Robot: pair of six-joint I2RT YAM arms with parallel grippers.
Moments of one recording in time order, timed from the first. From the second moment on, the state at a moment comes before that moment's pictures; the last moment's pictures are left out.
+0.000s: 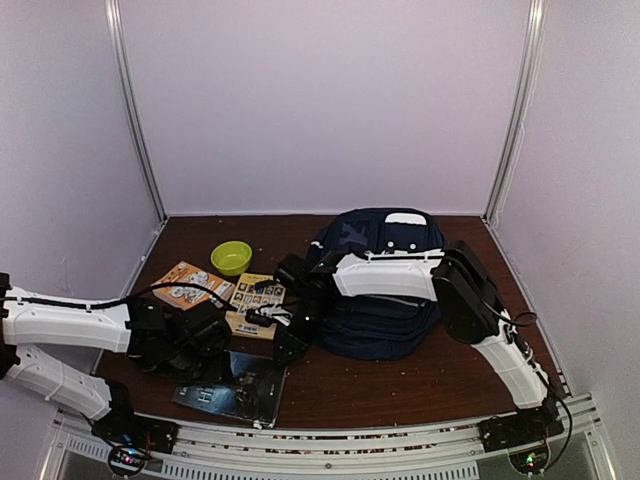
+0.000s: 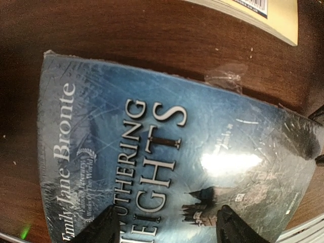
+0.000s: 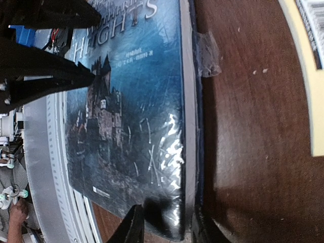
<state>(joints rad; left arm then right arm) -1.01 1.22 0.61 -0.72 -0.12 -1.10 1.00 2.43 2.00 -0.84 -0.71 -0.15</state>
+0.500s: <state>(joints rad) -1.02 1.12 0.65 -0.75 -0.22 -1.10 1.00 2.28 1.66 -0.73 -0.76 -0.14</state>
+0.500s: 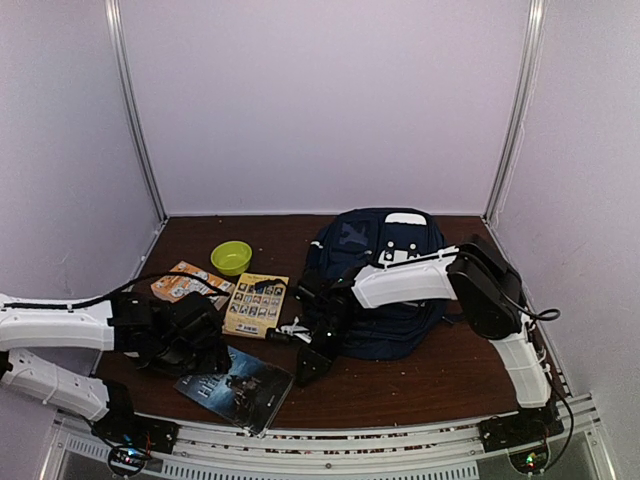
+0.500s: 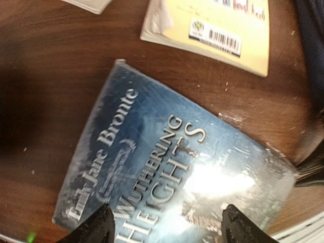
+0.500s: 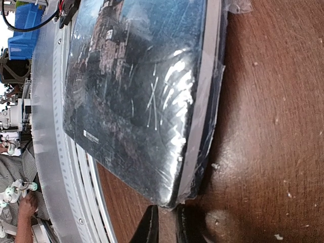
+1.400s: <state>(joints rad) -0.99 1.17 0.57 -0.77 -0.13 -1.31 0.99 2.34 1.83 -0.73 -0.74 -0.07</state>
